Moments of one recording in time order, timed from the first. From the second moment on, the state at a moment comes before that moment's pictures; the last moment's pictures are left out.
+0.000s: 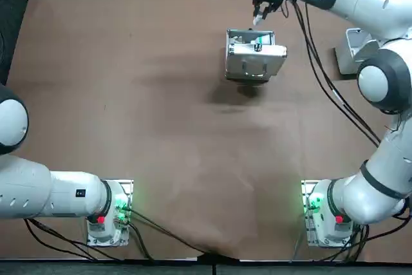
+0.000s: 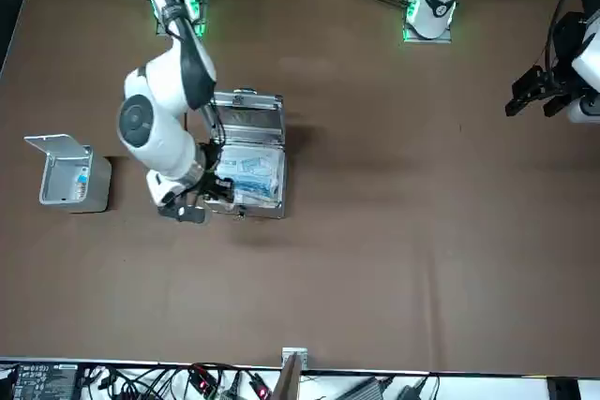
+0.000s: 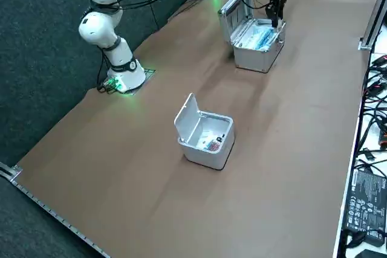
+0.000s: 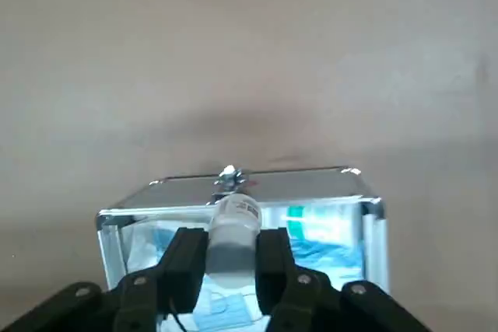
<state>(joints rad) 0.31 0.49 0.12 -1.53 0.10 2.10 0.53</state>
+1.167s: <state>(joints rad) 0.41 0.57 0.11 -1.52 -0.06 2.11 0.77</state>
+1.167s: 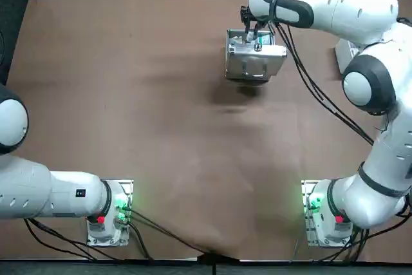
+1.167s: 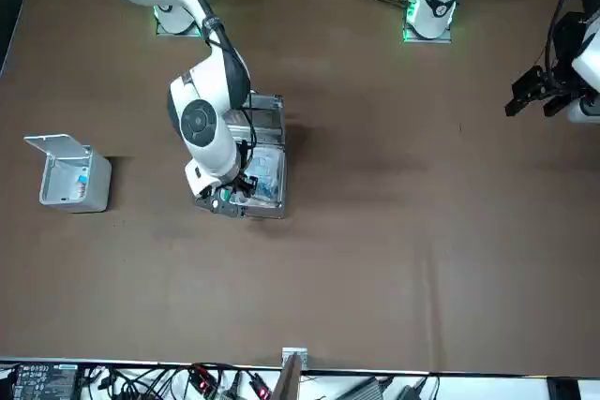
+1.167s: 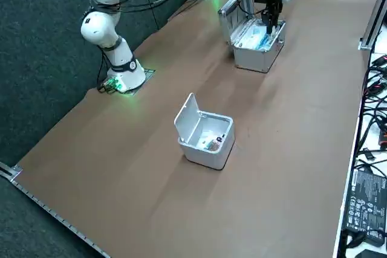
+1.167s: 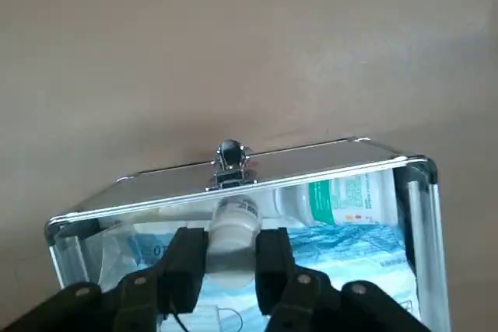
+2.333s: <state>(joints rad) 0.39 0.57 0.10 -1.49 -0.06 2.14 0.77</state>
